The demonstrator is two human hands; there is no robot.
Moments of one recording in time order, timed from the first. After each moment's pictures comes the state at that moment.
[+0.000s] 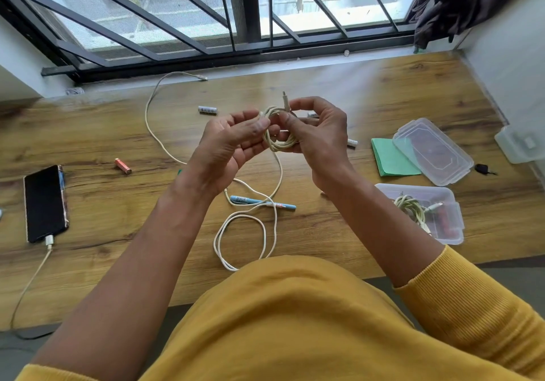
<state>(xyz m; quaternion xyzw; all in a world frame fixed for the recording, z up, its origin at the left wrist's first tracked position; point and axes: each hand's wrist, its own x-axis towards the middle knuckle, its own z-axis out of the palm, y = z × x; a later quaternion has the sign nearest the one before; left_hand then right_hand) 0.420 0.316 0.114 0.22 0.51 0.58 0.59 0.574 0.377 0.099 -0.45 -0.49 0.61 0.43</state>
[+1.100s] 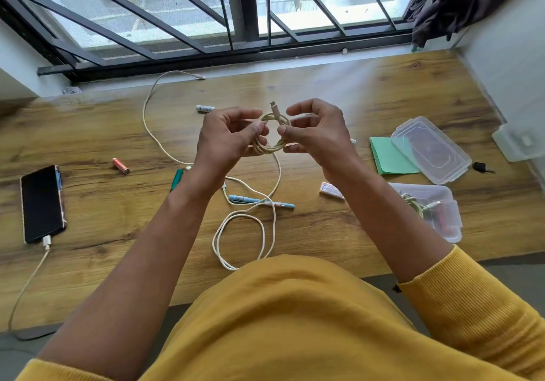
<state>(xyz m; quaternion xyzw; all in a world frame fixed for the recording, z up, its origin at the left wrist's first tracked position) 0.417 0.321 0.104 0.39 0.66 0.49 0.41 0.590 0.392 0.095 -0.47 -0.55 0.60 0.33</state>
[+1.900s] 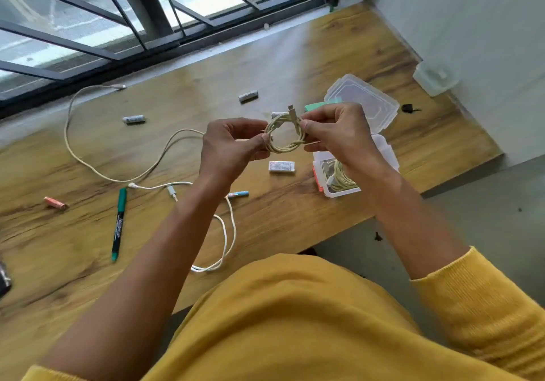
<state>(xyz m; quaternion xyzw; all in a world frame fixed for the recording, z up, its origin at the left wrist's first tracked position) 0.517 0.338 0.075 0.44 0.61 0.43 0.50 0.722 0.367 0.082 -0.59 -0.50 0.51 0.38</state>
